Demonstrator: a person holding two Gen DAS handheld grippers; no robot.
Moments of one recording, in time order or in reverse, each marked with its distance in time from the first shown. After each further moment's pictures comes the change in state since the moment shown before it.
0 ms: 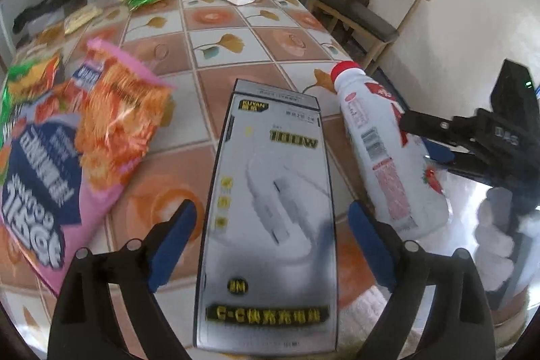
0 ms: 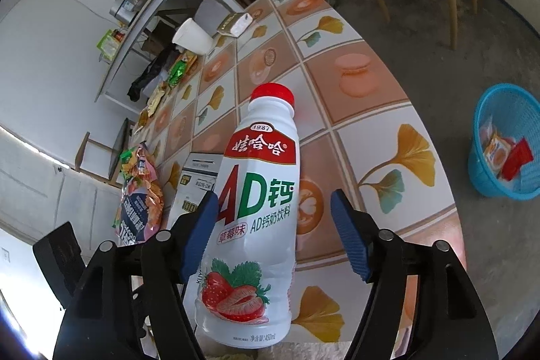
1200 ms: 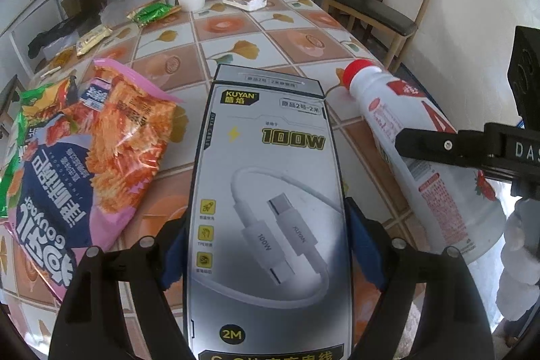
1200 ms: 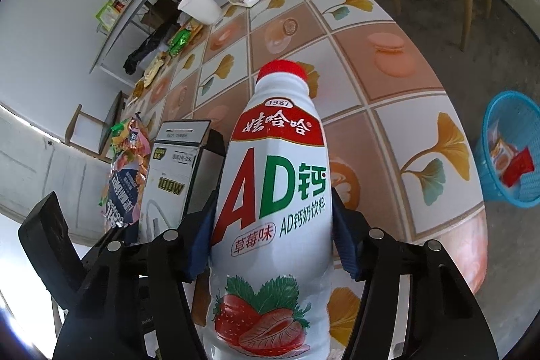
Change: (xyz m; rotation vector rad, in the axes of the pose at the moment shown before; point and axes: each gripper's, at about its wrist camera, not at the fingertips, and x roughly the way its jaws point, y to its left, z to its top) left arm 0.013 -0.006 -0.002 0.055 -0.045 0.140; right arm 0.026 0.026 -0.010 -0.076 0.059 -0.041
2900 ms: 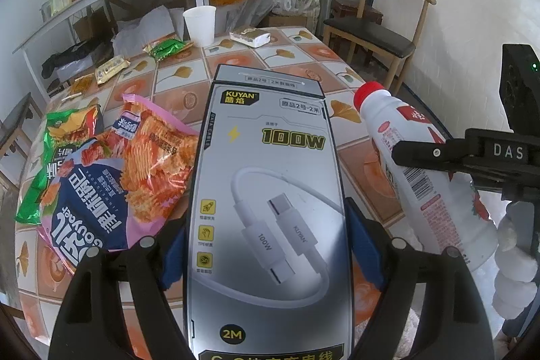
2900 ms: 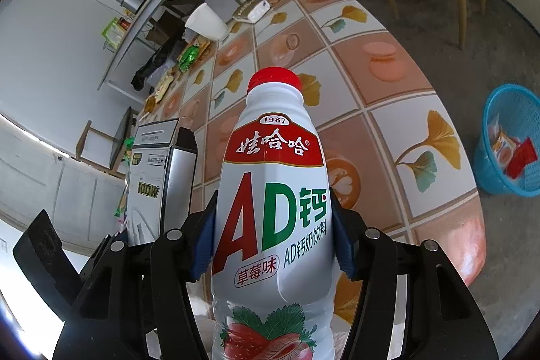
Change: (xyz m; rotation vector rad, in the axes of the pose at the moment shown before) left arm -0.040 -0.009 -0.005 0.018 -0.120 0.043; right arm -0.024 -0.003 -0.007 0.045 -0.048 0.048
